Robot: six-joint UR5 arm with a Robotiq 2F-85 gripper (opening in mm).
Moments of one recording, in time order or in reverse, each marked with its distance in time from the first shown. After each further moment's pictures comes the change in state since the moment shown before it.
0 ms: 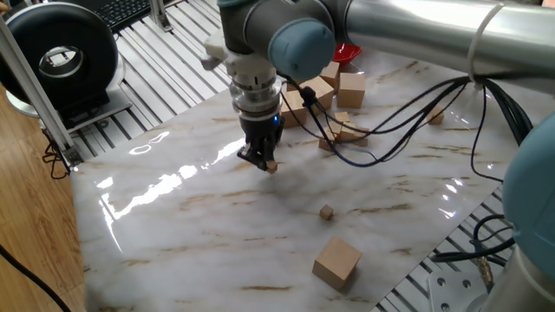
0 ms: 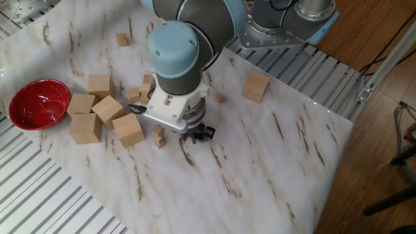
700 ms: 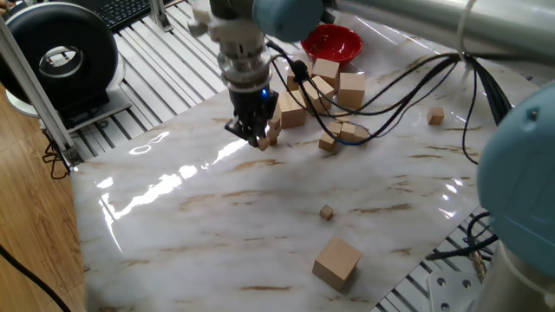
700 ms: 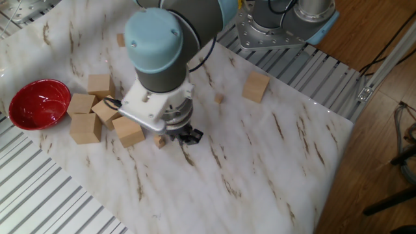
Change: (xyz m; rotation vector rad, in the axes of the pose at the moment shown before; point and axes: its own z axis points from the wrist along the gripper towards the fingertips) arm -0.028 -0.016 -0.044 0.008 -0.002 0.104
